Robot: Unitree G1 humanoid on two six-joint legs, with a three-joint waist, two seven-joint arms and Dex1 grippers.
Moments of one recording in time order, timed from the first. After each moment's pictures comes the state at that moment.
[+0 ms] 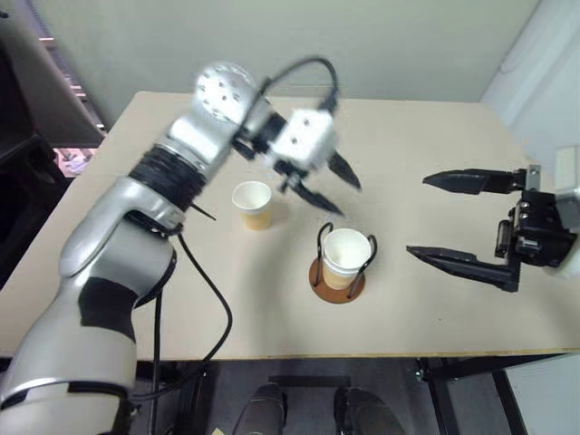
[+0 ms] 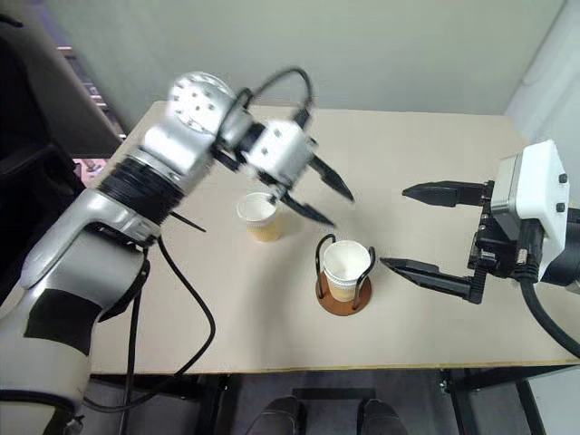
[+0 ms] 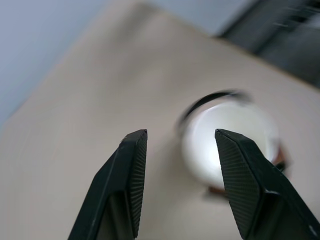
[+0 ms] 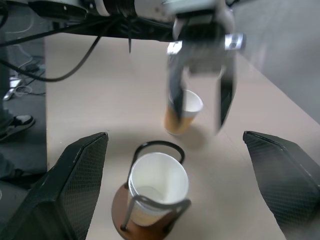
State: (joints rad) left arm -1.45 0.65 -0.66 0.72 -0.49 -0.28 -1.57; right arm -0.31 -1.12 -0.51 -0.72 1.08 0.80 0.83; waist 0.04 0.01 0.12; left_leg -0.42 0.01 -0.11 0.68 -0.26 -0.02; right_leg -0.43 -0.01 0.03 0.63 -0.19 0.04
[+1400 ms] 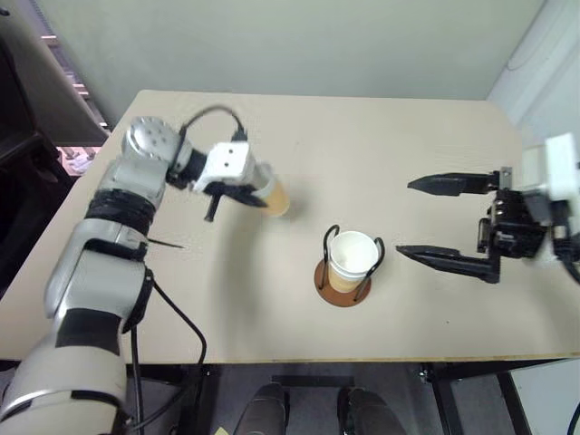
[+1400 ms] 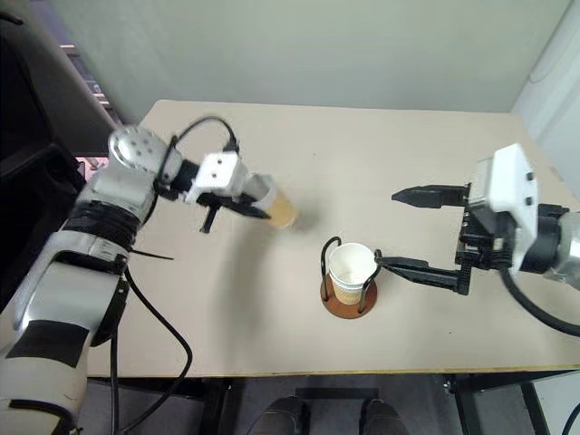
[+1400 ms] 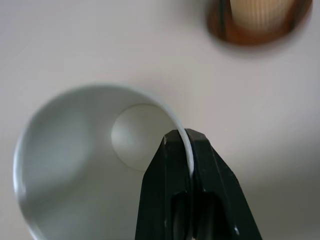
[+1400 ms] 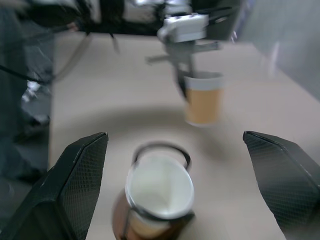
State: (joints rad) left arm -1.28 0.74 -0.42 0.75 -0.26 -0.23 -1.58; right arm -0.39 -1.08 -0.41 -0.66 1.06 0.76 0.89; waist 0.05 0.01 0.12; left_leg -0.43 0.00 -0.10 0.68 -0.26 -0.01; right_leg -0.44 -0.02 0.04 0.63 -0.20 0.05
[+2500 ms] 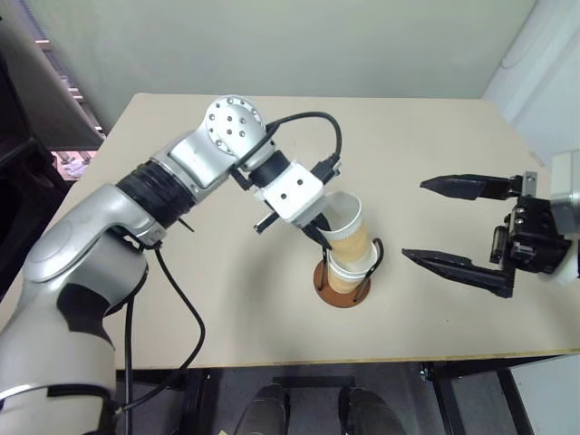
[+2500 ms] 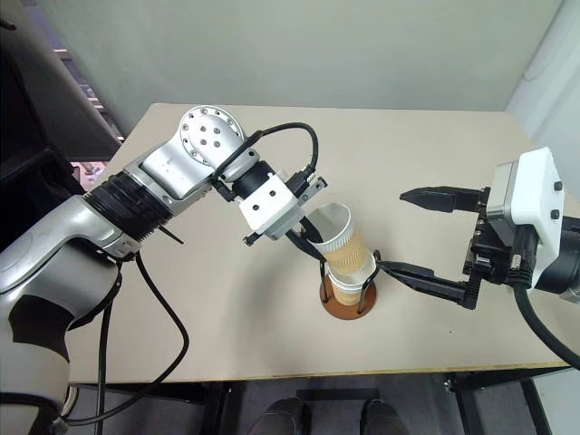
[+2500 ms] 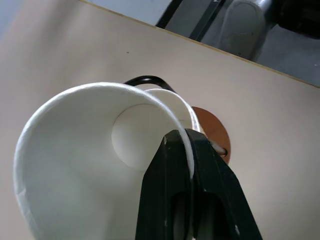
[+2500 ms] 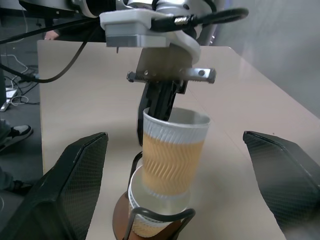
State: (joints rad) left arm -1.45 0.72 -1.00 0.45 -0.59 -0.44 -1.58; right arm -0.25 -1.12 -0.53 -0.77 1.14 0.79 0.74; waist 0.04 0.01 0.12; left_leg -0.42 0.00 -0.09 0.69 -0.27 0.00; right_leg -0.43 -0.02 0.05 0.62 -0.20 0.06
